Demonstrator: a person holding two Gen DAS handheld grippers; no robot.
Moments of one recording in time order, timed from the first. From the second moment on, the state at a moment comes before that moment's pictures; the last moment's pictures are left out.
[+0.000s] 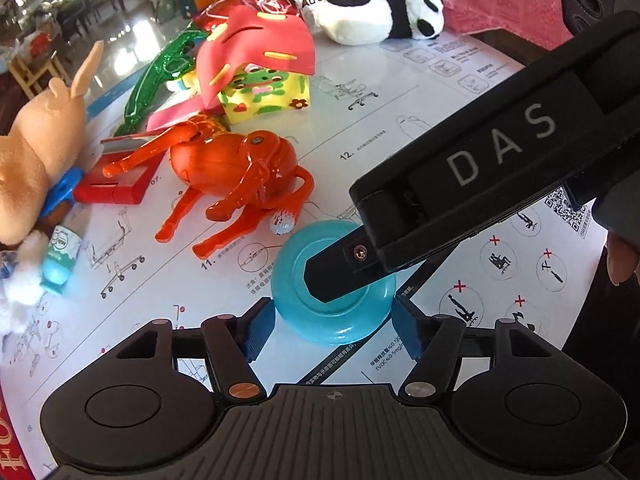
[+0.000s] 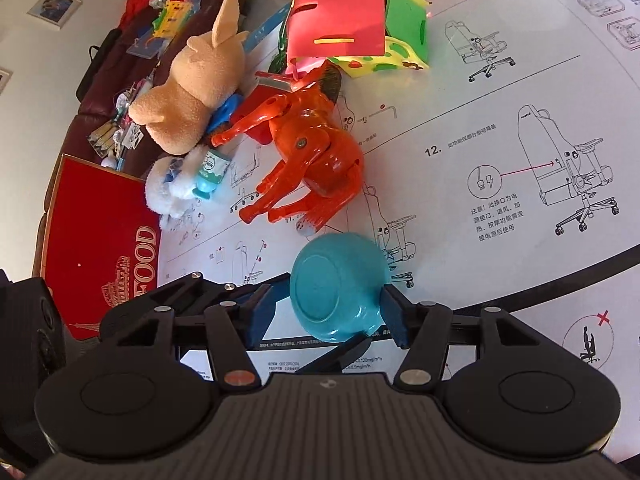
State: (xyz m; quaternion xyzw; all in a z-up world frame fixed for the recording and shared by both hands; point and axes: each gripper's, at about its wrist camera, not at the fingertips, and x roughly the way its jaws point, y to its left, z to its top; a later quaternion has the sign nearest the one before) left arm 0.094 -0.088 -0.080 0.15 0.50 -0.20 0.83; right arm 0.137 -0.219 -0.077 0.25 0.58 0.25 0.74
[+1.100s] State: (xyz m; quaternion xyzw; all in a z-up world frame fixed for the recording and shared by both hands) left arm 0.085 -0.054 -0.064 0.05 0.51 -0.19 0.84; right arm 0.176 -0.188 -0.043 0.23 0.54 0.24 0.77
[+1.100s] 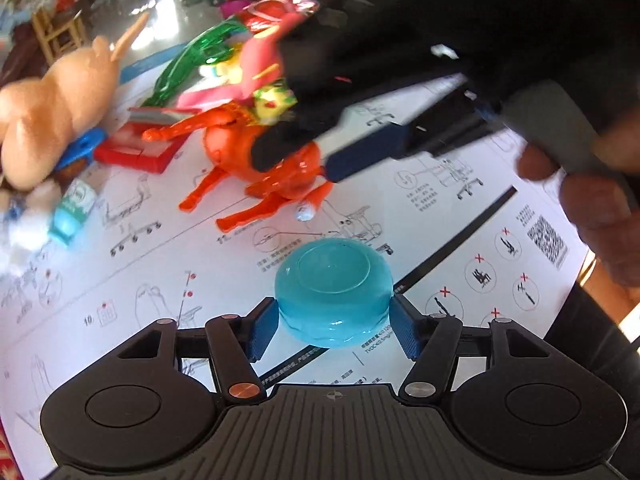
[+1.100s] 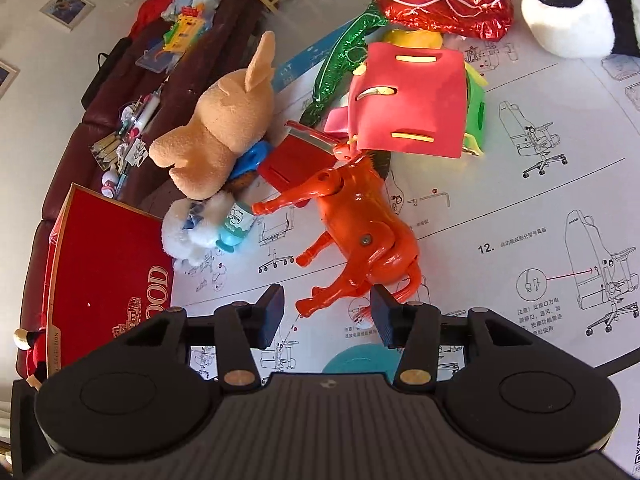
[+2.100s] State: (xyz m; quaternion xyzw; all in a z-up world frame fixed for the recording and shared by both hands) left arm 0.074 -0.046 -0.069 0.00 0.53 -0.19 0.82; right arm 0.132 -0.185 -0.054 0.28 0.59 0.29 0.70
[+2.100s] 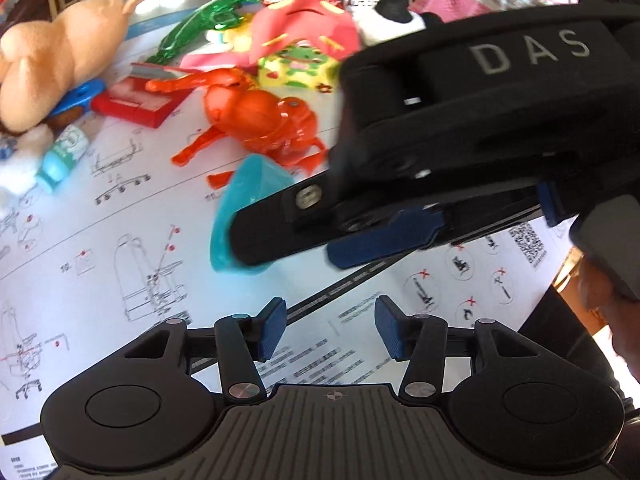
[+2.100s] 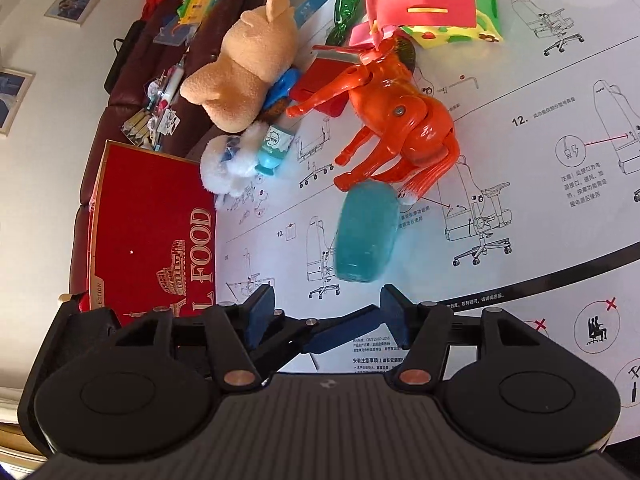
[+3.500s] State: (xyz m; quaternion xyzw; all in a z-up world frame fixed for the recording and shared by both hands) left arm 0.100 -0.024 -0.083 0.05 0.55 -0.08 0.83; right arm 0.118 -0.189 -0.070 0.12 0.56 0.22 0.79
